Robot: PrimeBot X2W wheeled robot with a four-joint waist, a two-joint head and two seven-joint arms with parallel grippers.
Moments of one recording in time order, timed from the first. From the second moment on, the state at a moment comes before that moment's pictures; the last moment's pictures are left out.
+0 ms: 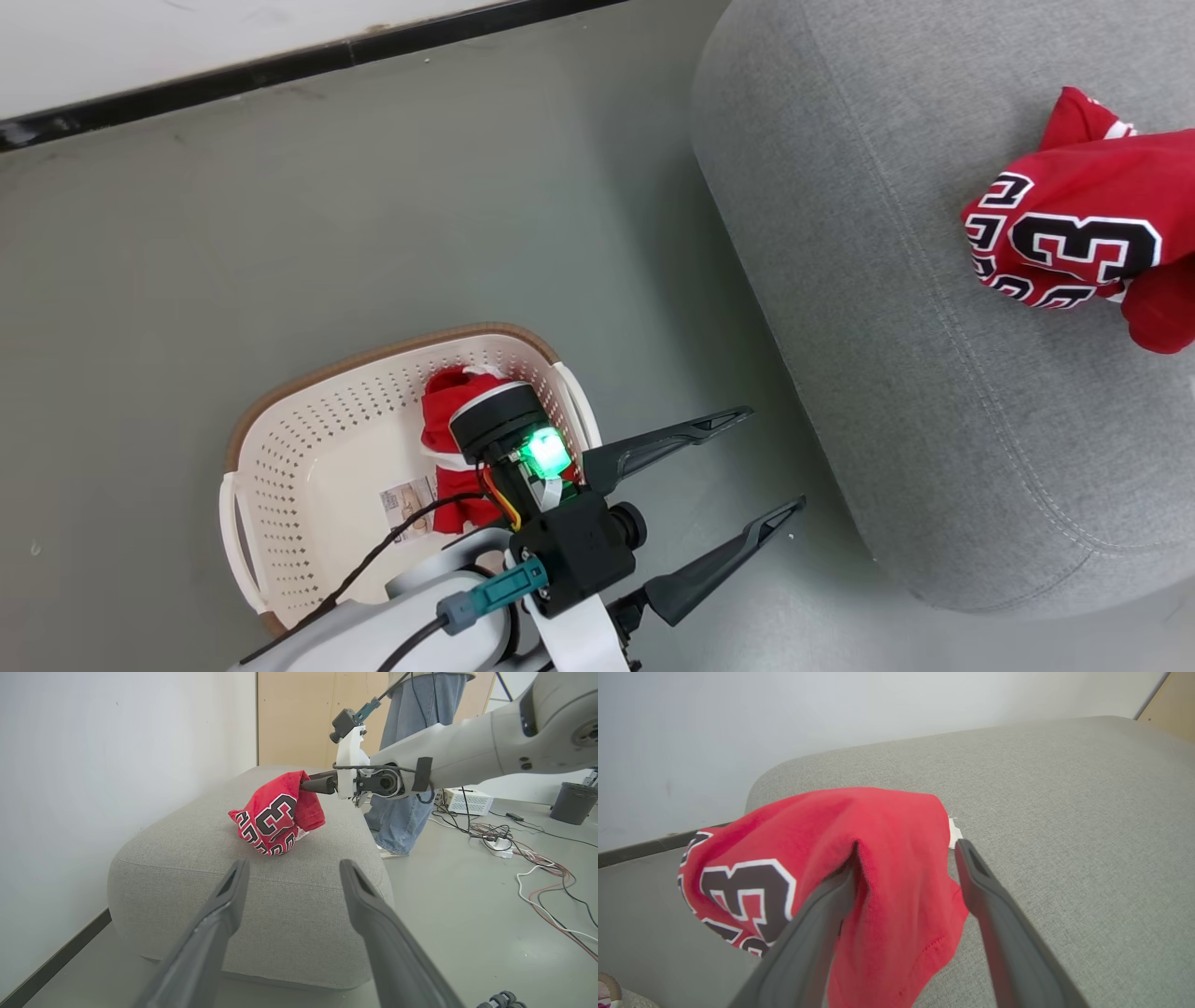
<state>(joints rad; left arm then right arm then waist) -0.68 0.38 -1.08 0.05 -0.44 -0.12 -0.26 -0.62 -0.51 0.11 0.91 0.54 0.13 -0.21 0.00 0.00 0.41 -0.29</state>
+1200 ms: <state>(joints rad) -0.57 0.40 -0.90 0.09 -0.49 -0.10 -0.26 -0.55 -0.54 0.31 0.59 0.50 0.13 -0.24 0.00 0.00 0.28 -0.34</state>
